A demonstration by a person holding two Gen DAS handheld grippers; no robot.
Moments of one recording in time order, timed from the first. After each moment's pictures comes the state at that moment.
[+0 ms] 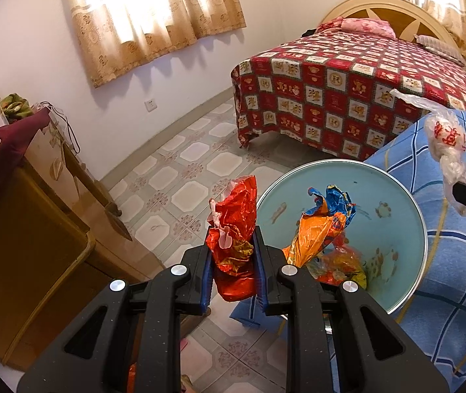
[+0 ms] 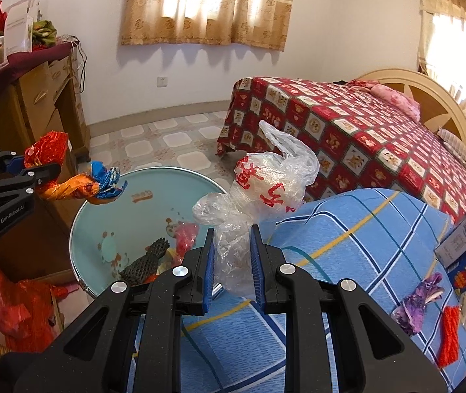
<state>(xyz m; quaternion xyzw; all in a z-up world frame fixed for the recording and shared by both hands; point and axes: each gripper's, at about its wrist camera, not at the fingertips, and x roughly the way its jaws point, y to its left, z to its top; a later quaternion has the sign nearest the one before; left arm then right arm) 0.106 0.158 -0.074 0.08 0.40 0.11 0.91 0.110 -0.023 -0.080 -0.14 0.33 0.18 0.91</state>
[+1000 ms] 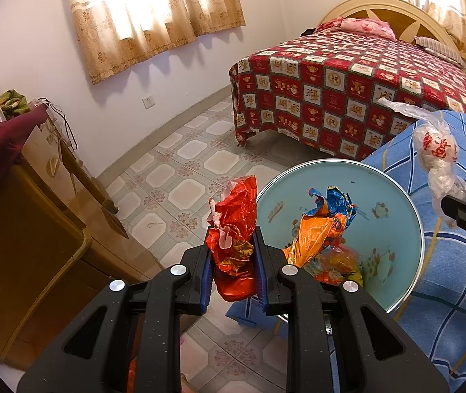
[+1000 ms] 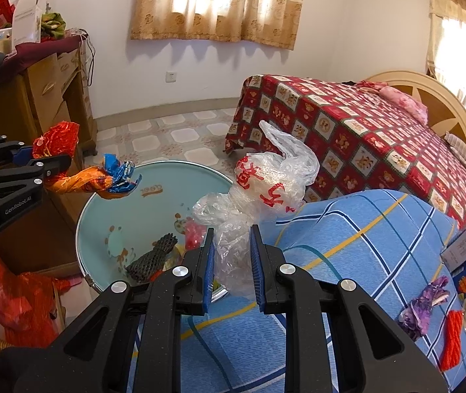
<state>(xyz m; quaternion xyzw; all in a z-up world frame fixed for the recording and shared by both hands) 0.108 0.159 -0.074 0.07 0.40 0.11 0.91 0.108 -0.015 -0.087 -0.15 0.34 0.20 0.91</state>
